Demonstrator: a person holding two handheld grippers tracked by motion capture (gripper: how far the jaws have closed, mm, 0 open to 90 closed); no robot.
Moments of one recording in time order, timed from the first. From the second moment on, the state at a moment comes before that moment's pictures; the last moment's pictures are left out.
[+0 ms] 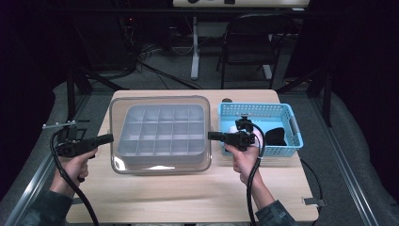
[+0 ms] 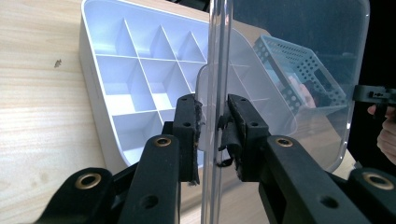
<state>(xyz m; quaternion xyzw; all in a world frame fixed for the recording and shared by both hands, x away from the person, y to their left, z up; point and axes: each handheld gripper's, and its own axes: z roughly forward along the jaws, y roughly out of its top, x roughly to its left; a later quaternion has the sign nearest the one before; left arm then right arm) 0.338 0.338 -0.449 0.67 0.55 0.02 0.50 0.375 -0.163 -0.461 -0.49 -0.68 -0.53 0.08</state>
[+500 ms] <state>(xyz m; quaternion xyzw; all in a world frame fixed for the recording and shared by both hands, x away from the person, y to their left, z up) 0.320 0.336 -0.458 0.68 0.54 0.01 0.50 0.353 -0.167 -0.471 -0.49 -0.69 -0.53 0.09</state>
